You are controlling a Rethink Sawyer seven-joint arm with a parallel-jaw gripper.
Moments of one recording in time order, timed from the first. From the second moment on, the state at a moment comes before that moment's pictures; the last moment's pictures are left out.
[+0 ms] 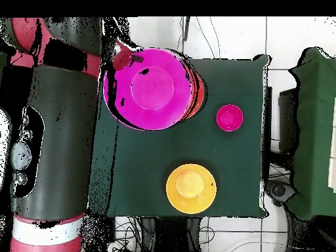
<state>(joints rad) 0.21 -0.21 -1.00 0.43 0.33 1.43 2.37</state>
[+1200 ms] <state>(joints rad) 0.14 -0.16 -1.00 0.32 0.33 1.43 2.37</state>
